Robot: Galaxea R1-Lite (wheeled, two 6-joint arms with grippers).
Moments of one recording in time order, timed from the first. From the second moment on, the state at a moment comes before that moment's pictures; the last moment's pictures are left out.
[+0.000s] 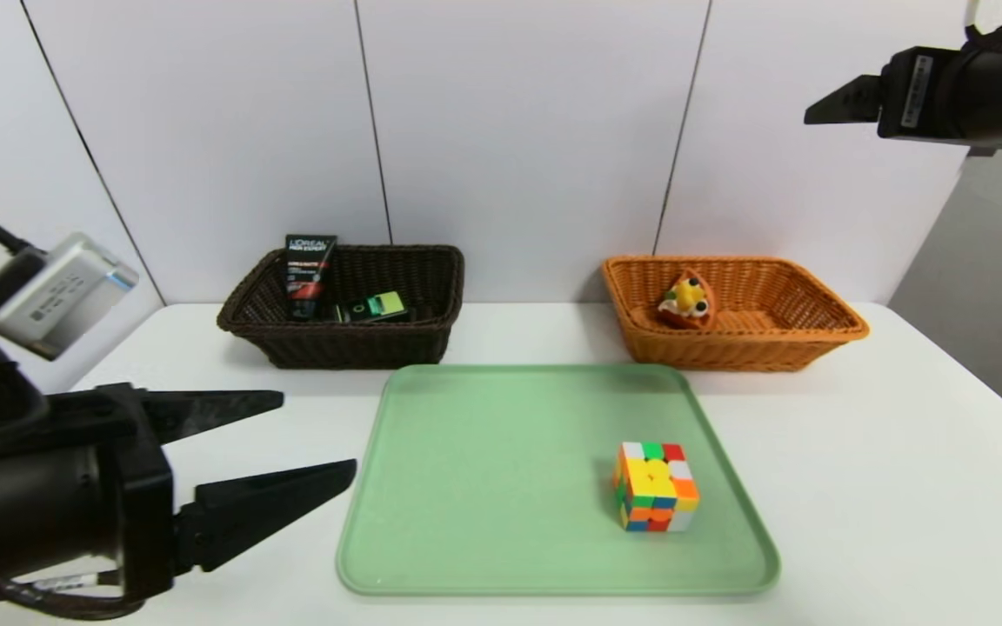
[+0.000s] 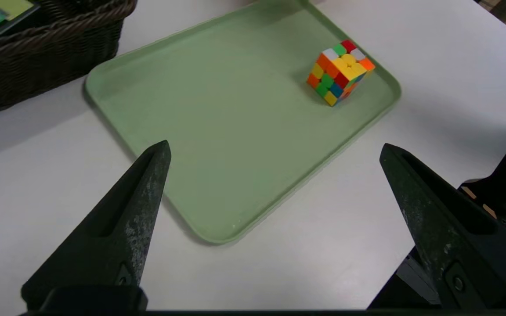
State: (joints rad) left arm -0.58 1.09 -0.72 -0.07 -0.22 -0.12; right arm 0.26 1.58 -1.71 0.42 -0.27 0.12
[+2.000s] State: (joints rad) left arm -0.65 2.00 -0.62 -1.31 -0.79 0.00; right arm 0.23 1.54 -1.70 0.42 -0.20 0.18
